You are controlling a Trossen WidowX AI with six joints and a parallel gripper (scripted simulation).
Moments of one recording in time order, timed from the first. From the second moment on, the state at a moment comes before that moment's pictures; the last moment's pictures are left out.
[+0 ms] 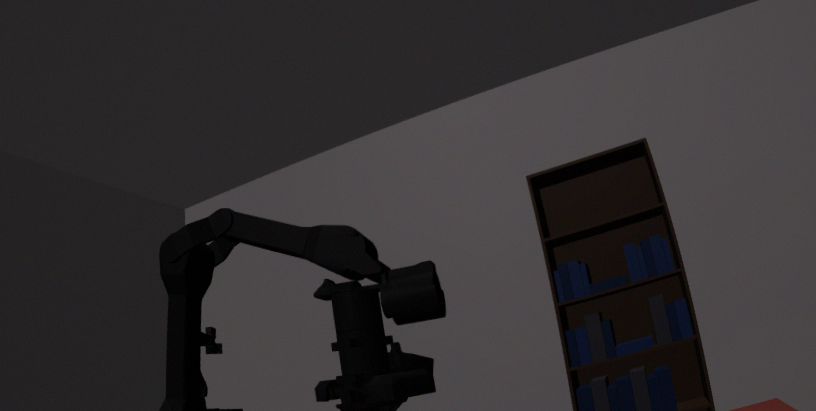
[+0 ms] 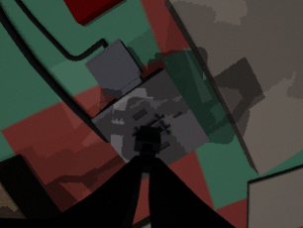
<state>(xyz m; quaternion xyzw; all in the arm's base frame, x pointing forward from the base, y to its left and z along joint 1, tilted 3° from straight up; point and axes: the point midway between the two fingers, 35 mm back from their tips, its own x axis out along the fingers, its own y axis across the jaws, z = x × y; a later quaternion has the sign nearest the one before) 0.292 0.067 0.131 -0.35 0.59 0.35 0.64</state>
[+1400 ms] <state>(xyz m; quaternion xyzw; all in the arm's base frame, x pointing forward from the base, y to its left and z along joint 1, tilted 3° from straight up) 0.292 0.067 0.131 -0.53 0.44 0.52 0.50</state>
